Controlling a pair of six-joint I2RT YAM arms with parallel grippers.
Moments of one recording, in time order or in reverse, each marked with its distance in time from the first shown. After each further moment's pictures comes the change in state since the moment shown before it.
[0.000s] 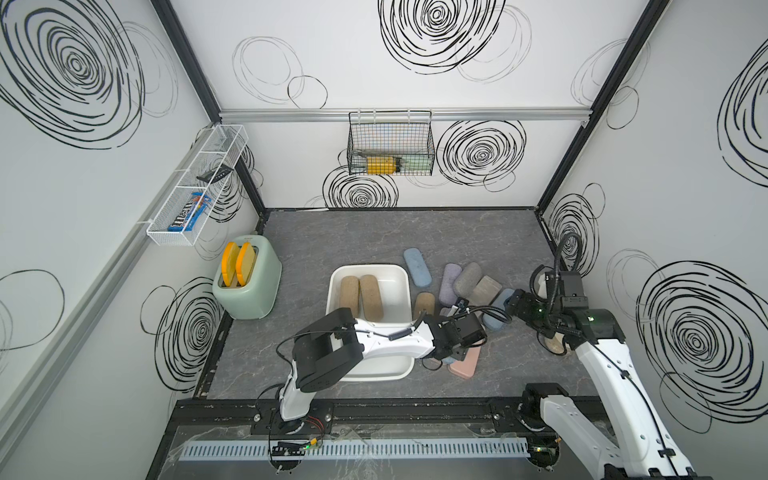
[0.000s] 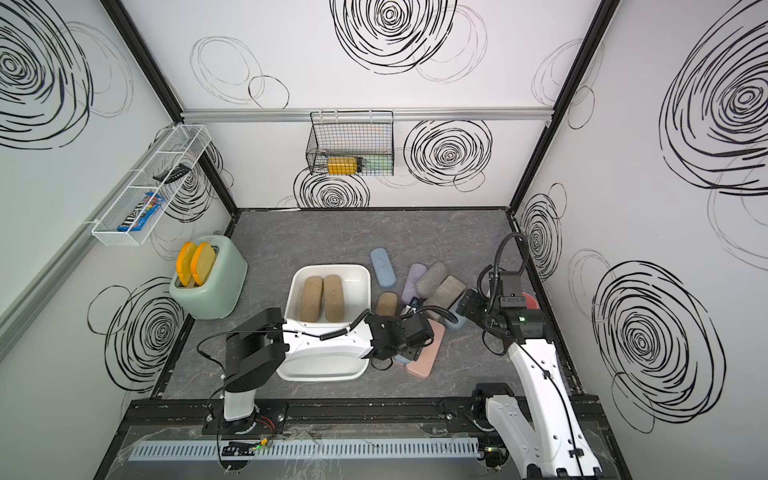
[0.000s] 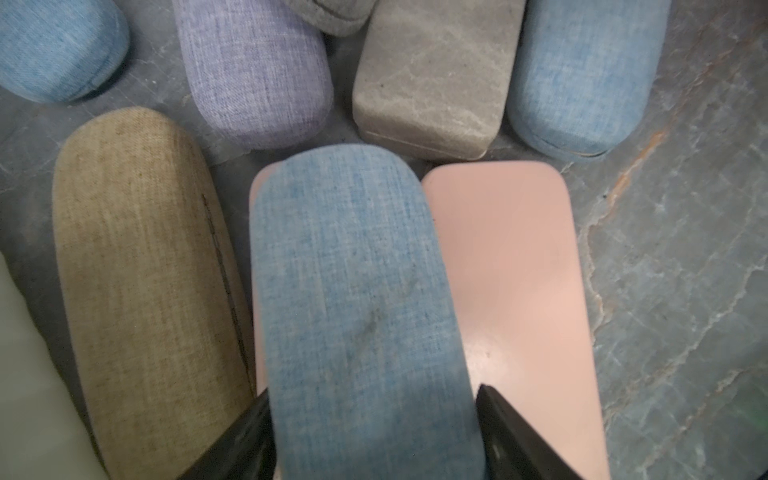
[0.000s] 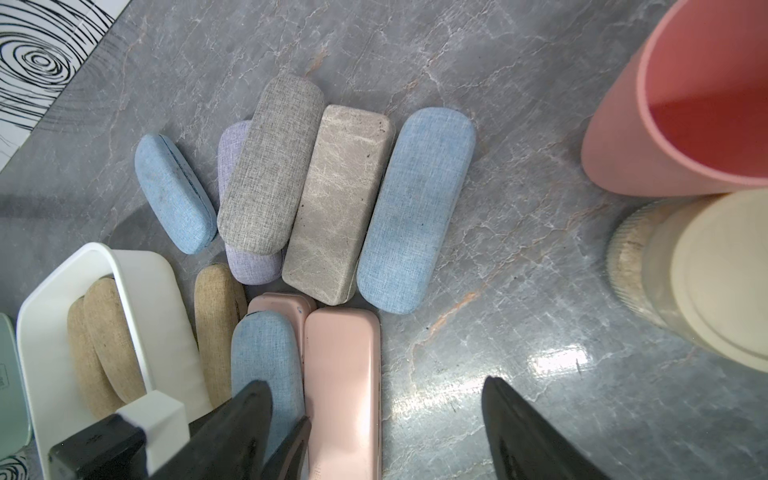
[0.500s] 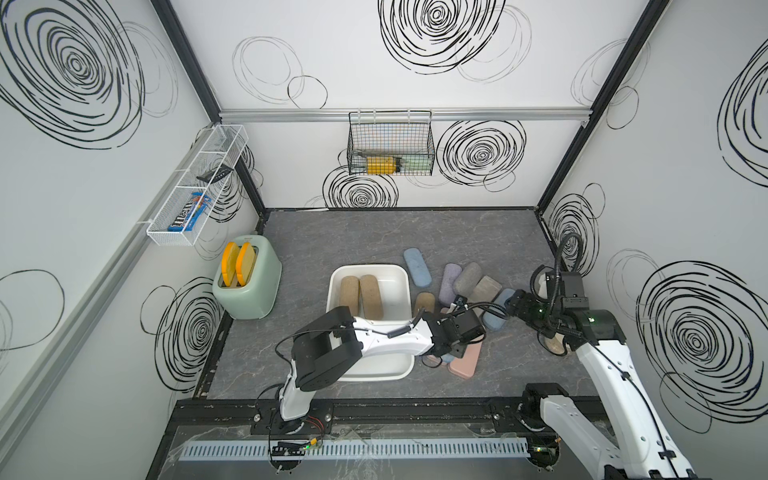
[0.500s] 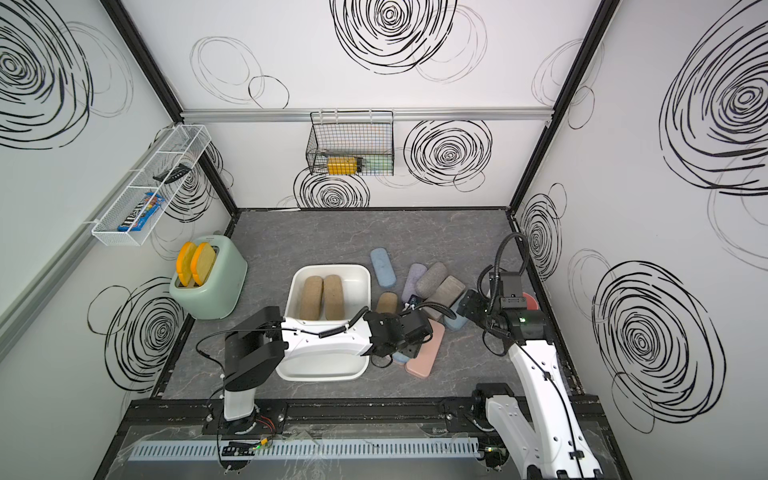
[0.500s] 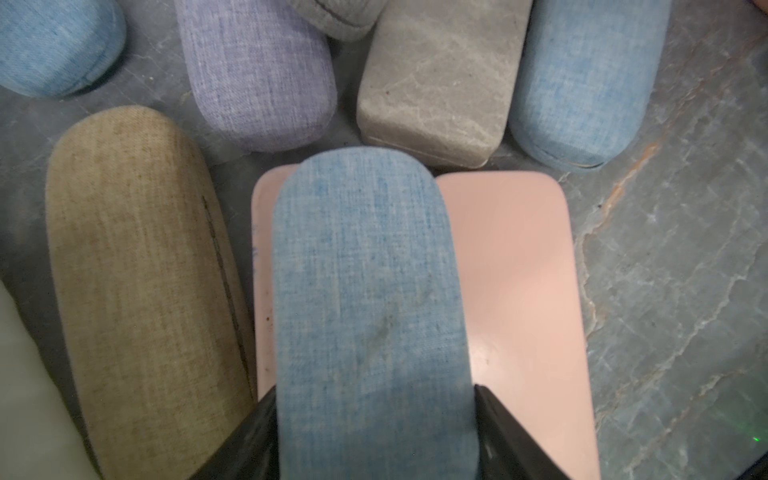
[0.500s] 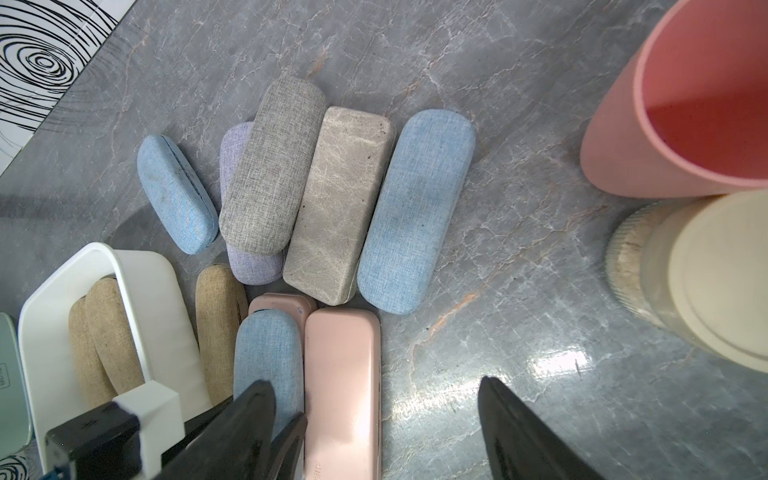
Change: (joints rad) left arm 0.025 -0.010 0.002 -0.002 0.029 -0.011; right arm 0.000 -0.005 0.000 -0.001 0.001 -0.001
